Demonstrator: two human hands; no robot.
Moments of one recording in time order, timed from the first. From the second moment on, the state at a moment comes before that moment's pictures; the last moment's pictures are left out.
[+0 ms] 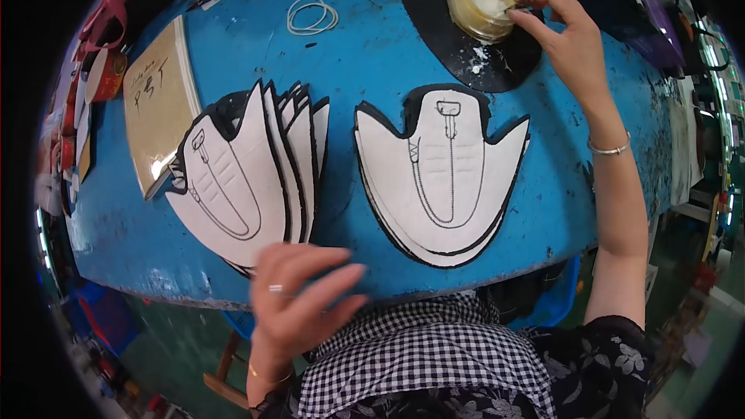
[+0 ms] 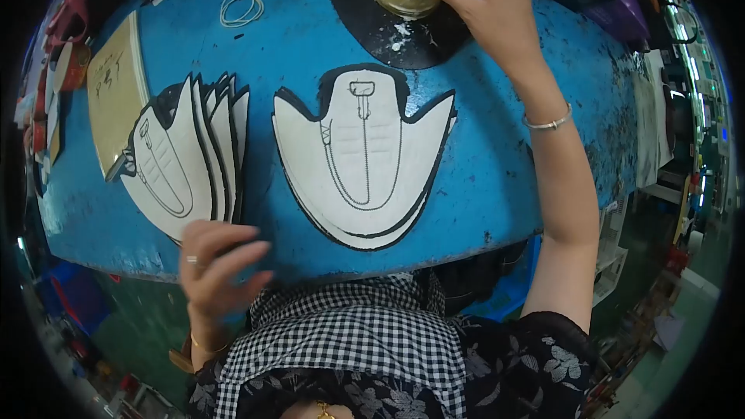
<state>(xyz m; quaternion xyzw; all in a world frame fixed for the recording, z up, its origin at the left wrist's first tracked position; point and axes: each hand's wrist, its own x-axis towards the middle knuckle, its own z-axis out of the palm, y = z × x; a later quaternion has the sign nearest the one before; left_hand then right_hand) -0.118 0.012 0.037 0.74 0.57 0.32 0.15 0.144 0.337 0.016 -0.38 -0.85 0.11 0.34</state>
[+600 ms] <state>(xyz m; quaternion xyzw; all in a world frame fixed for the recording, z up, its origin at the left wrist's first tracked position) -0.043 0.054 -0.008 0.81 0.49 0.29 0.14 0.130 0.228 0.005 -0.28 -0.90 0.23 0.25</state>
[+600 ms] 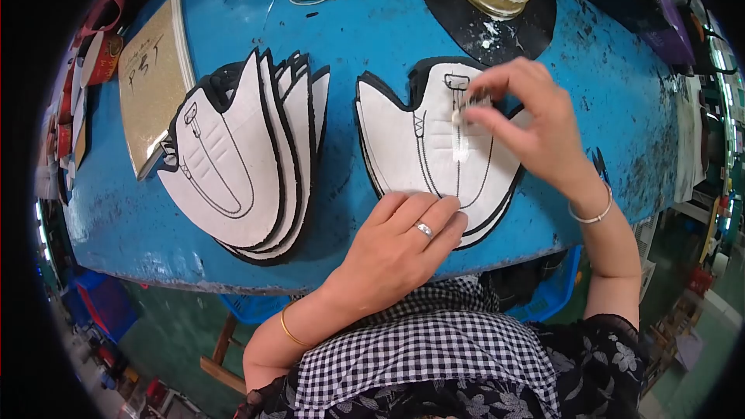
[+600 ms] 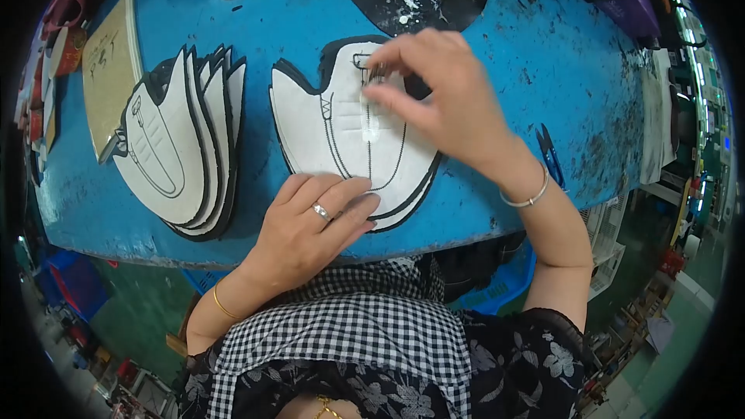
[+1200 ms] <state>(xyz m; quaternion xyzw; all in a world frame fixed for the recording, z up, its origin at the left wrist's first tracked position) -0.088 0.021 0.060 0.83 0.47 0.31 0.03 0.158 0.213 0.007 -0.38 -0.69 0.49 0.36</state>
